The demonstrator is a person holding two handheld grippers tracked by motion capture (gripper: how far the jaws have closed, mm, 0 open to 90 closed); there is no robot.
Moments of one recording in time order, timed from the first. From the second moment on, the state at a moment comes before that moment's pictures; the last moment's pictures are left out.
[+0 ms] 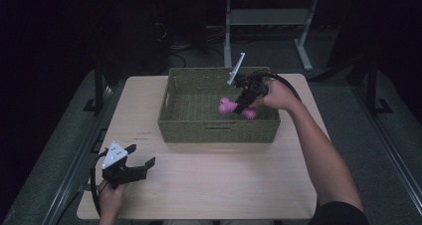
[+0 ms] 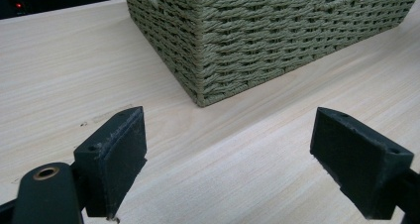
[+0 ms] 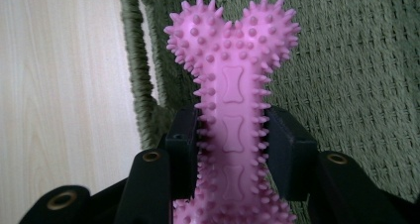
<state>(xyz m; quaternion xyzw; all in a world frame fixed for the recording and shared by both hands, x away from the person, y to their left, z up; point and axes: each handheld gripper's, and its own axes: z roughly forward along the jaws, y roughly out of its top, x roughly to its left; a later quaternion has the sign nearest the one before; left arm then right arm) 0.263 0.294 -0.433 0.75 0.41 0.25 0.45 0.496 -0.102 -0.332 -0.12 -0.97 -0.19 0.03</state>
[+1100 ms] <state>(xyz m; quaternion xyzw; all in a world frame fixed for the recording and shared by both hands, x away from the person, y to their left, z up) 0.263 0.293 -0.433 0.75 0.41 0.24 0.45 0.503 -0.094 -0.390 -0.14 -0.97 -0.17 0.07</state>
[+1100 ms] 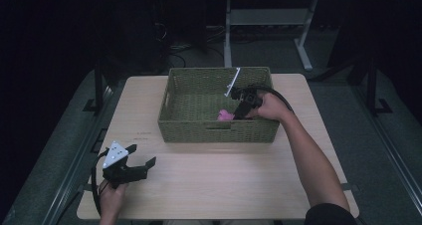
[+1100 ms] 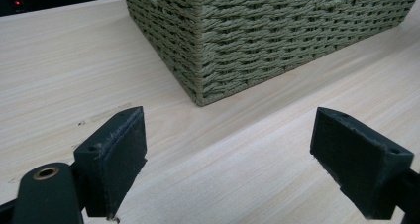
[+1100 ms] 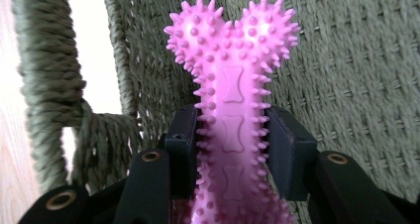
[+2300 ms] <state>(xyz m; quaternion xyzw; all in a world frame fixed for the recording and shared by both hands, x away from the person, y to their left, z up) 0.265 0.293 -0.434 0.75 0.41 0.25 0.45 0.505 -0.092 -0.394 -0.16 -0.97 -0.18 0.08</state>
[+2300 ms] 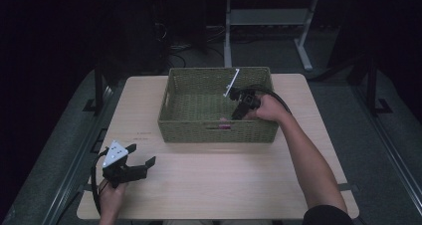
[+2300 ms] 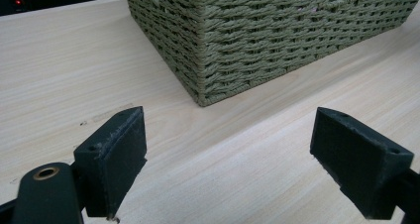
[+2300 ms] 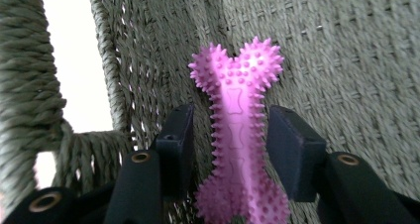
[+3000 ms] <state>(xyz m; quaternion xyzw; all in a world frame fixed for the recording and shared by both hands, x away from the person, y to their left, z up) 0.264 0.291 -0.434 0.76 0.41 0.24 0.45 0.496 -0.108 -0.359 -0.19 -0.96 -0.22 0.05</state>
